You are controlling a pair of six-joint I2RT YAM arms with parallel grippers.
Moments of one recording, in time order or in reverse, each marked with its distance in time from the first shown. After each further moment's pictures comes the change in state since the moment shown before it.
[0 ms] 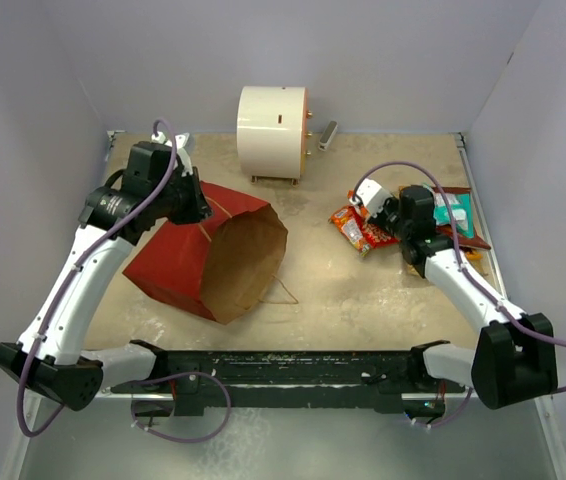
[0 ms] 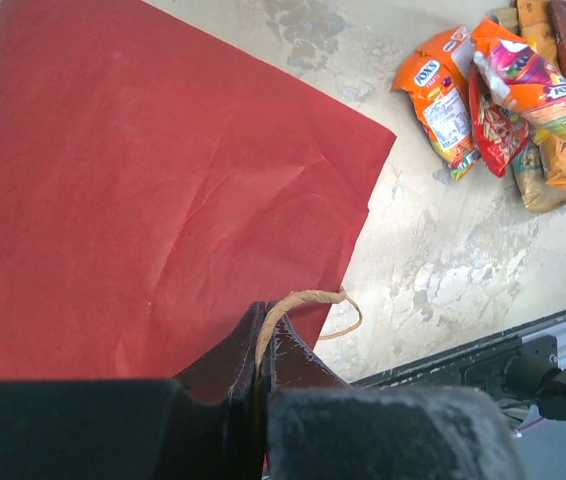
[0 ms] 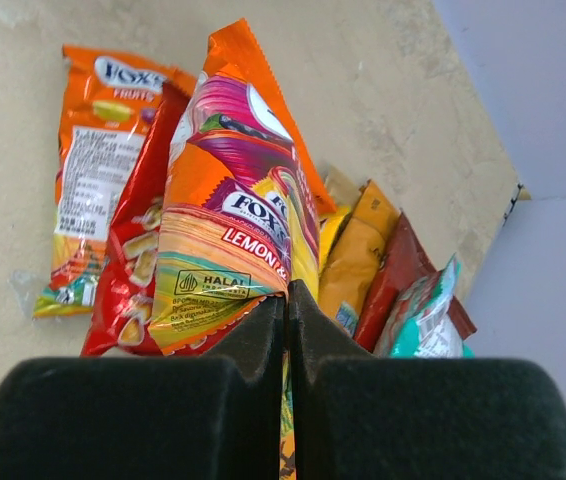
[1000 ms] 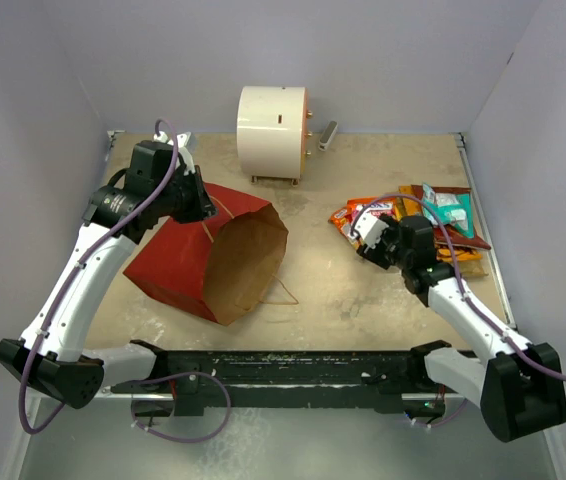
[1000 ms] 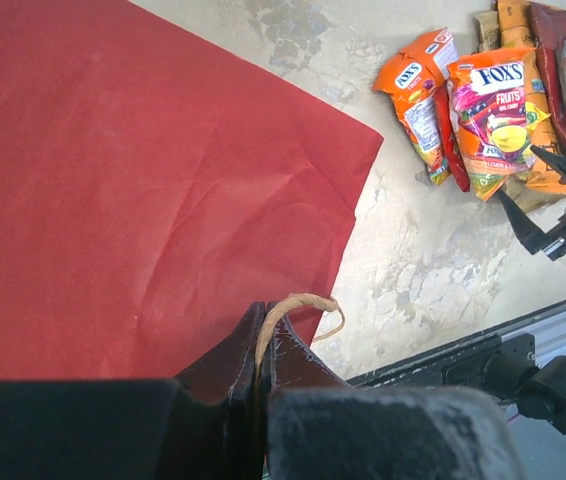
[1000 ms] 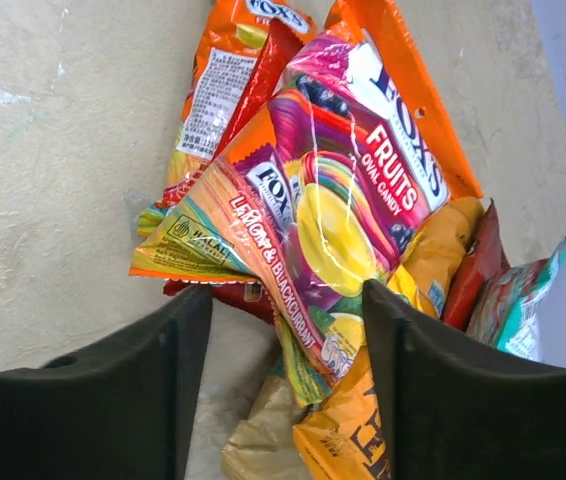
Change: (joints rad) left arm 0.000 0.011 -0.023 0.037 0.036 -0.037; right arm 0.031 -0.167 -0.251 0.006 -0.077 -0.074
